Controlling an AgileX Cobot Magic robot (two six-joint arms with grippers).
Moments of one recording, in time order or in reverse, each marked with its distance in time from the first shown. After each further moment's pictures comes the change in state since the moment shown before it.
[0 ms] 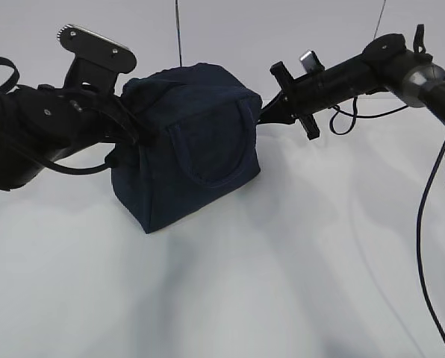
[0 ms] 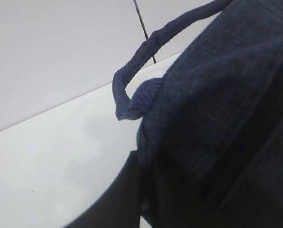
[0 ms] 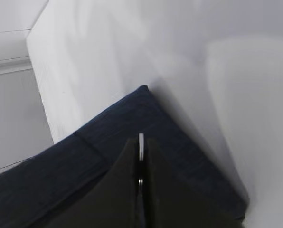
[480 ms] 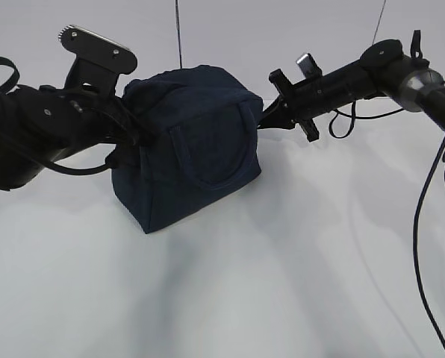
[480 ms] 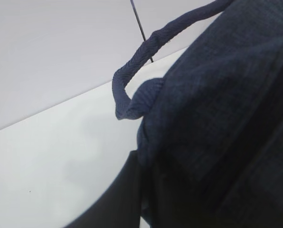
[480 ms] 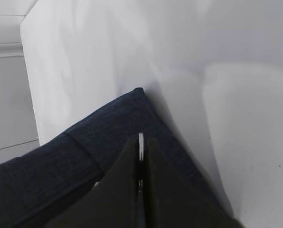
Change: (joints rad) left arm 0.000 0.000 0.000 0.000 0.009 0.000; right arm 0.000 0.017 -0.002 -0.006 -0.006 -0.122
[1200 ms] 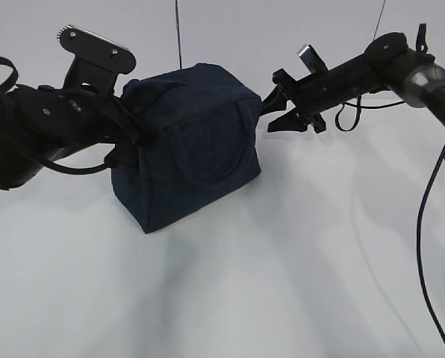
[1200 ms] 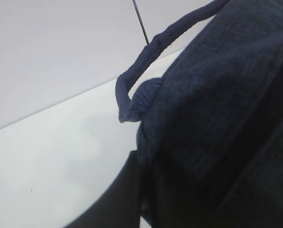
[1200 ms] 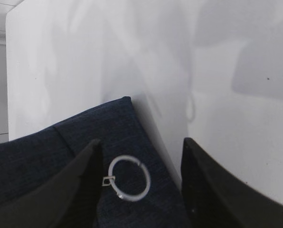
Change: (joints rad) left arm 0.002 0.000 0.000 0.002 0.003 0.000; right arm -0.002 0.002 -0.048 -0.053 0.000 -0.110
